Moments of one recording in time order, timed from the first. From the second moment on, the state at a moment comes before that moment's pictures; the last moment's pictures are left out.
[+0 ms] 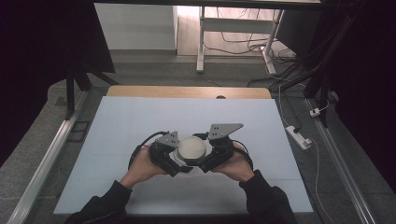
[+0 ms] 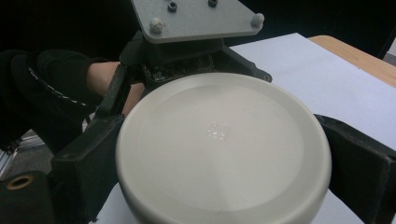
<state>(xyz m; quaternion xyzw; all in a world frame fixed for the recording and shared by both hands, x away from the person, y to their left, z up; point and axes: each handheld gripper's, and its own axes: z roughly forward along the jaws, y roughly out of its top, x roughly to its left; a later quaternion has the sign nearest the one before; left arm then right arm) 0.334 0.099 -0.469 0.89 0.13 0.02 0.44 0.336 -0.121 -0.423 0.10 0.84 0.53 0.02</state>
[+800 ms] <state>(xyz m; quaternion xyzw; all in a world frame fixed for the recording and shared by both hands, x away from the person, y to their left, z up) 0.348 0.107 -0.474 0.88 0.18 0.04 0.44 0.323 -0.129 -0.420 0.12 0.84 0.53 0.03</state>
